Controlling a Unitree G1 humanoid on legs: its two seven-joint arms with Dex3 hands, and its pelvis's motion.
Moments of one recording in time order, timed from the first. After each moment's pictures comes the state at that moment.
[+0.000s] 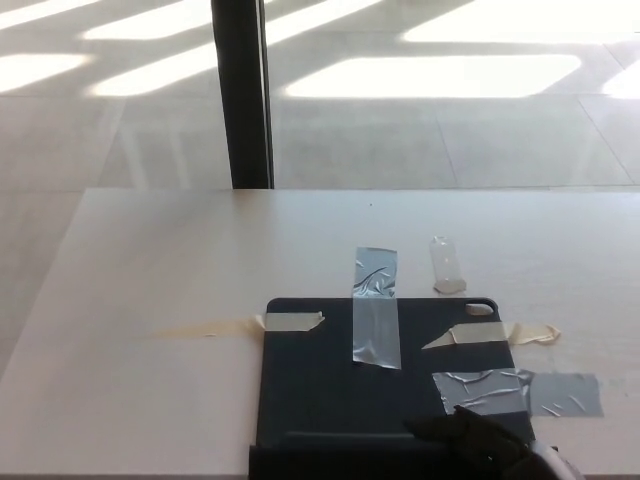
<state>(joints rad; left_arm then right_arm) -0.23 0.71 0.59 1.25 -0.25 0.08 -0.16 0.33 -0.28 0.26 -0.44 -0.43 0.10 0.16</state>
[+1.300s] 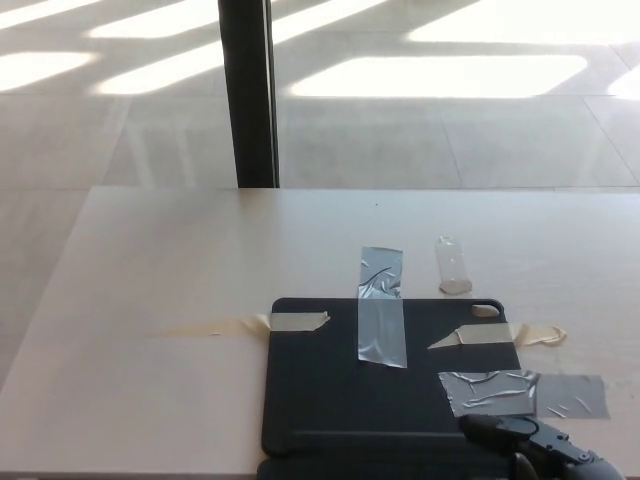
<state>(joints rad) -0.24 0.71 0.59 1.25 -0.25 0.08 -0.16 0.36 -0.08 0.03 -0.56 -0.10 0.52 0.28</state>
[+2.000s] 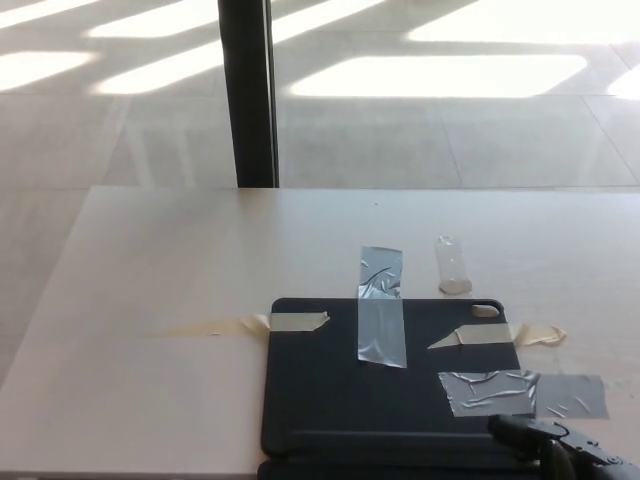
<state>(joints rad) -0.24 0.71 0.59 1.25 -0.25 0.08 -0.16 0.31 -0.05 -0.12 -0.58 0.03 0.78 0.37</state>
